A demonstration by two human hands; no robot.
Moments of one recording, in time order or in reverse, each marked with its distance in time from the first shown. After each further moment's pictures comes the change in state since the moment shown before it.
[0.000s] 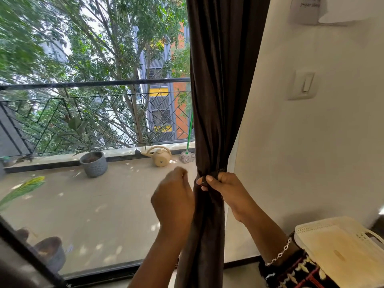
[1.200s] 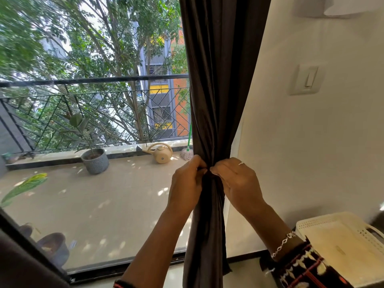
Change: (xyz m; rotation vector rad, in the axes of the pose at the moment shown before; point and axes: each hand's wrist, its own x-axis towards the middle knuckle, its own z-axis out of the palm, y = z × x) left_hand 0.012 -0.011 0.024 -0.445 -0.234 0.219; right_hand -0.008 0.002 -0.014 -0.916 0.450 -1.184
